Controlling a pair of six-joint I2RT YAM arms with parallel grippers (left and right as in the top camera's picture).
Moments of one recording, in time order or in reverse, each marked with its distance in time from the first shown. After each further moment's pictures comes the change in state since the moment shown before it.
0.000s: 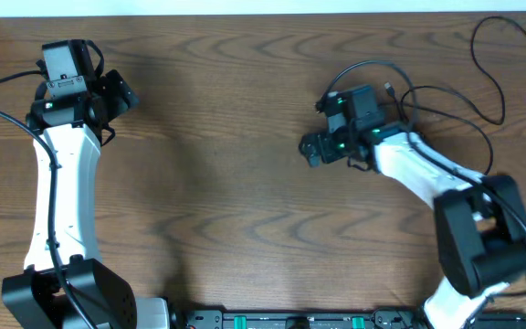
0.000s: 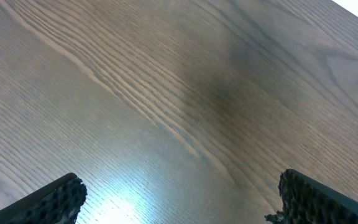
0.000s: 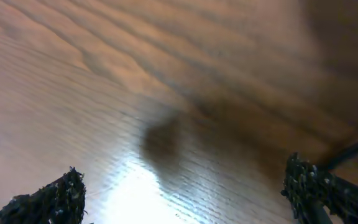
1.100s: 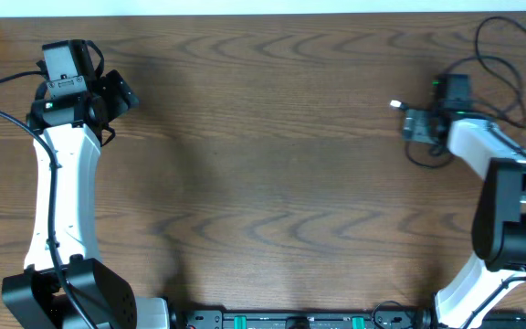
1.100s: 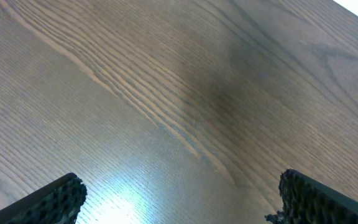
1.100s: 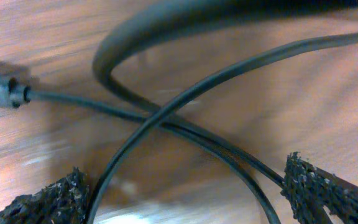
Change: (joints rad) left arm 0.000 0.001 0.000 -0.001 0.000 0.000; right arm -0.474 0.069 0.037 -0.045 0.443 0.073
